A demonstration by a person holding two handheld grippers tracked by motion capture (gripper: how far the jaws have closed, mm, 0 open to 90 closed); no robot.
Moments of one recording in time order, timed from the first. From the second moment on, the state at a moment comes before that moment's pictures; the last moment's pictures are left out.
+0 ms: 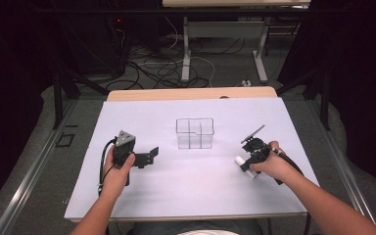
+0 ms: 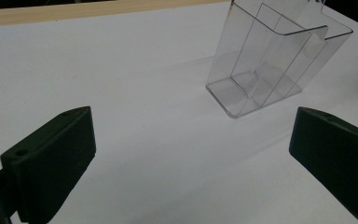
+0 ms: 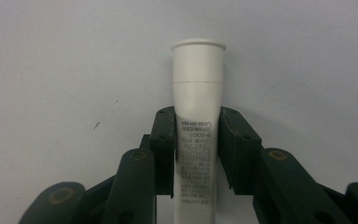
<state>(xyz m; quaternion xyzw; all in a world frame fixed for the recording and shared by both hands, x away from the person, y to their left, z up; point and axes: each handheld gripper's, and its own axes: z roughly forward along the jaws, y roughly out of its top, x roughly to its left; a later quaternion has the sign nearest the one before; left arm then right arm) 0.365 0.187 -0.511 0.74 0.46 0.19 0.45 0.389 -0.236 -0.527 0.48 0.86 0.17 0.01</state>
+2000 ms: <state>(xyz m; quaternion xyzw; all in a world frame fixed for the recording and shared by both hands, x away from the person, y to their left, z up) 0.366 0.187 -0.513 0.74 0.47 0.19 0.44 0.393 -0.231 -0.497 0.45 0.82 0.34 0.14</state>
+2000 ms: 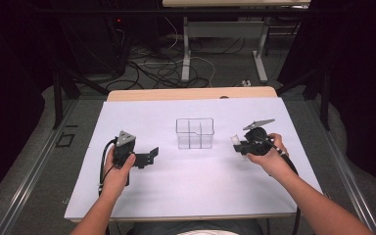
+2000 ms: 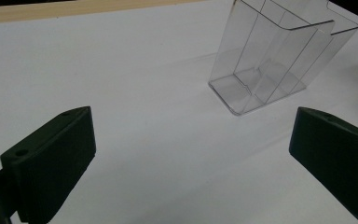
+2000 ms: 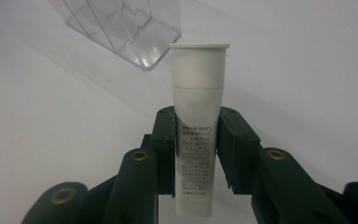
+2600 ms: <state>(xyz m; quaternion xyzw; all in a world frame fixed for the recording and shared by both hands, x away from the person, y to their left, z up) 0.366 0.188 -0.513 0.74 0.47 0.19 0.44 0.397 -0.223 -0.489 0.41 0.80 0.41 0.18</state>
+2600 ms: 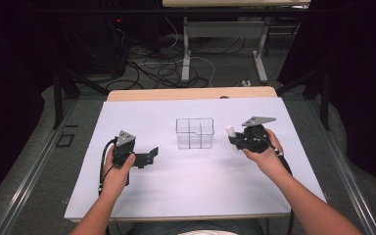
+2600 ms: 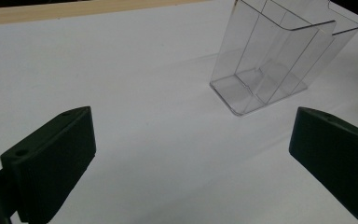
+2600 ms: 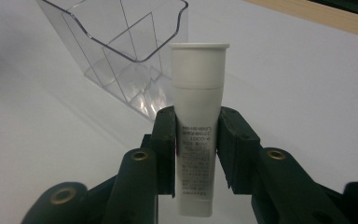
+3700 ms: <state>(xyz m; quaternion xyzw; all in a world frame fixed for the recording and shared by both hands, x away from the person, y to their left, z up) 0.366 0.188 -0.513 0.74 0.46 0.19 0.44 0.401 -0.201 -0.474 0.39 0.72 0.54 0.22</state>
